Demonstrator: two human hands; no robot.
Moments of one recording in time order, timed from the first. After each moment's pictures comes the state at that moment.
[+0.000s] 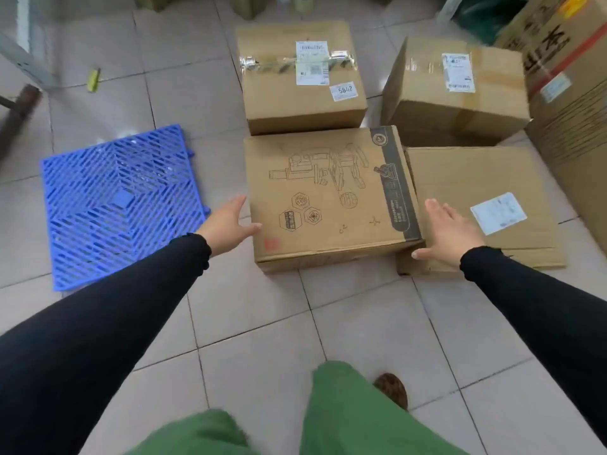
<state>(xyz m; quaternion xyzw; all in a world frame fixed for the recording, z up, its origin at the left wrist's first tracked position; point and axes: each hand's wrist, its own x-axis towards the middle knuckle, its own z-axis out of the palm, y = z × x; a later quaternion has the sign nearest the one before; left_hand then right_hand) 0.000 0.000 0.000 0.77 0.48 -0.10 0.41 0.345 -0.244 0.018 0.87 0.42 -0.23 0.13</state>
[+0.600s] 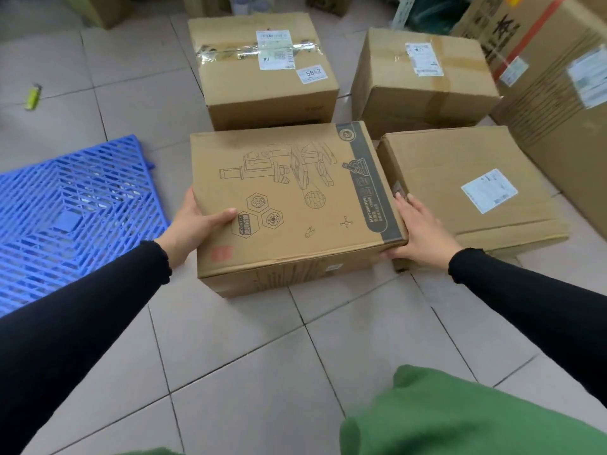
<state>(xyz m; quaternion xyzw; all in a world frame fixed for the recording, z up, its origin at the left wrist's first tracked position) -0.002 0.027 -0.090 0.60 0.47 0.14 0.63 0.328 -0.261 -0.066 0.85 0.47 -0.23 -0.05</state>
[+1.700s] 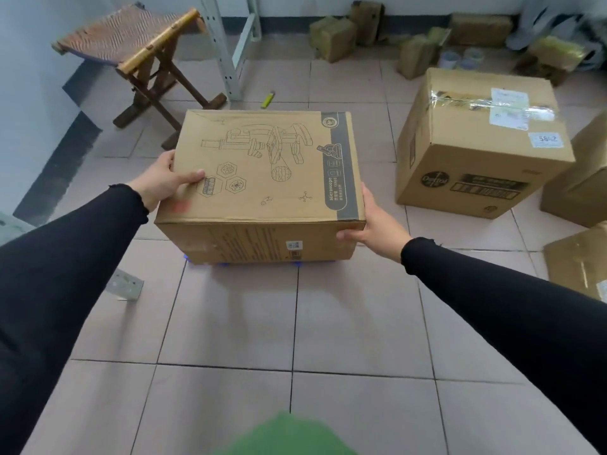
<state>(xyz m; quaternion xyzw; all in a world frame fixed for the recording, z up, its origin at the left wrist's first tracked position) -0.355 0.173 -0.015 0.55 0.66 0.23 0.45 0.039 0.019 -0.073 0.65 0.60 -0.40 -0.23</state>
